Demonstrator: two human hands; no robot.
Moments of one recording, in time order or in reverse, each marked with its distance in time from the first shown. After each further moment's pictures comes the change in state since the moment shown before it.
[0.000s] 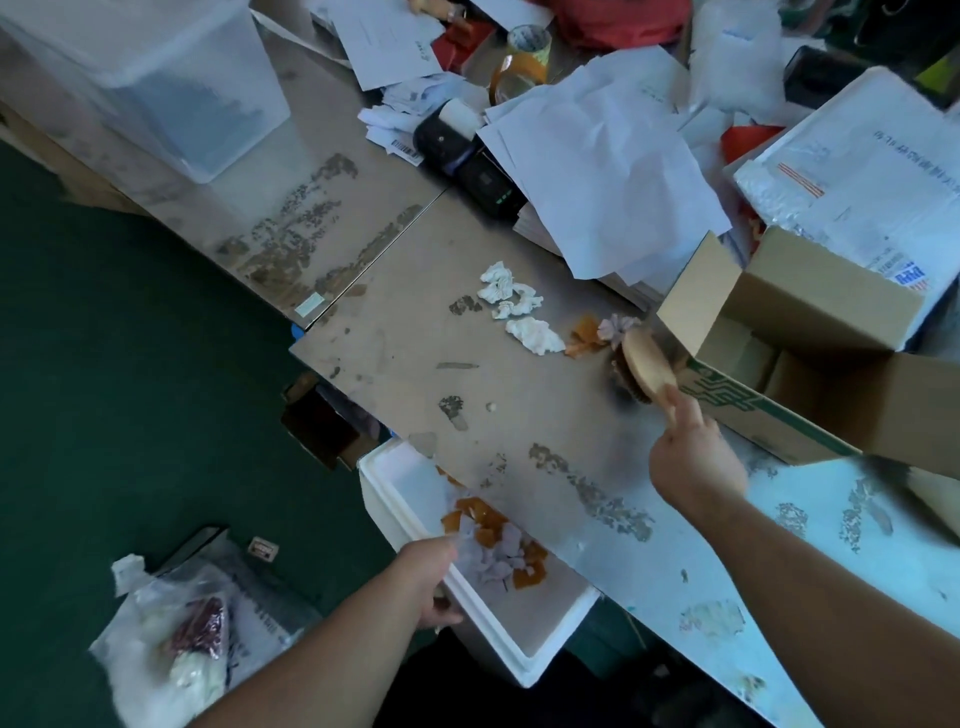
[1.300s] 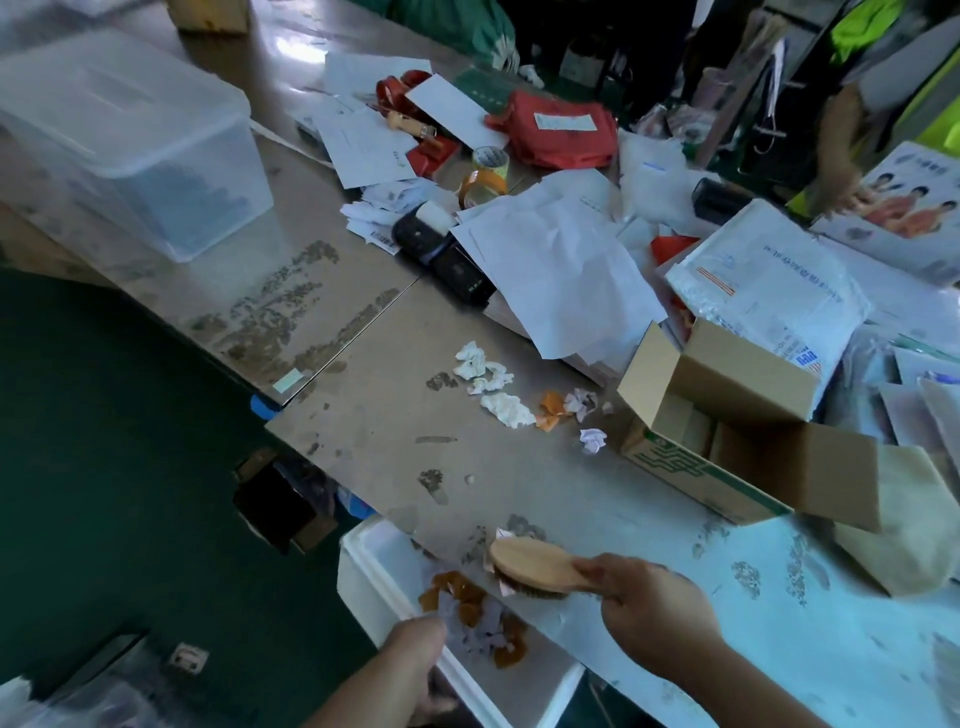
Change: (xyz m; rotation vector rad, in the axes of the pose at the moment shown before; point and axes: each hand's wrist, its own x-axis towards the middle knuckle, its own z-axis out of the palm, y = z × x) left_hand 0.018 0.008 0.002 0.143 -0.038 0.012; right_hand -0.083 0.003 0.000 -0.233 -0.179 -0.275
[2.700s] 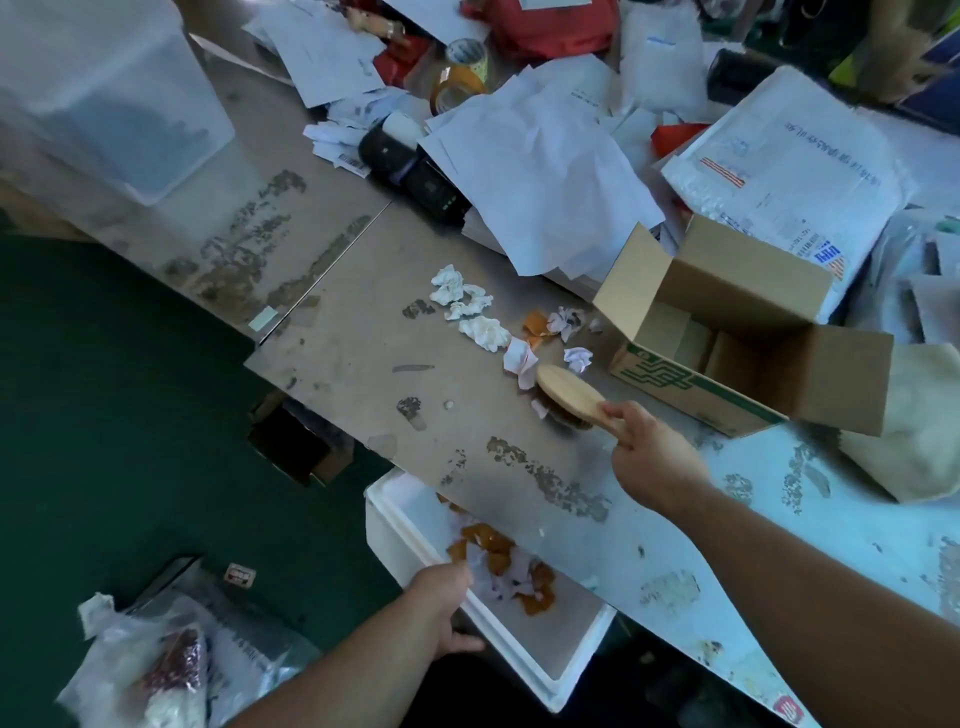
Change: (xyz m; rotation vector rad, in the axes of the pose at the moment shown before) left_hand -0.010 -0.042 0.055 -0.007 0.061 0.076; right_hand 0.058 0.046 -0.016 0.204 0.049 0.128
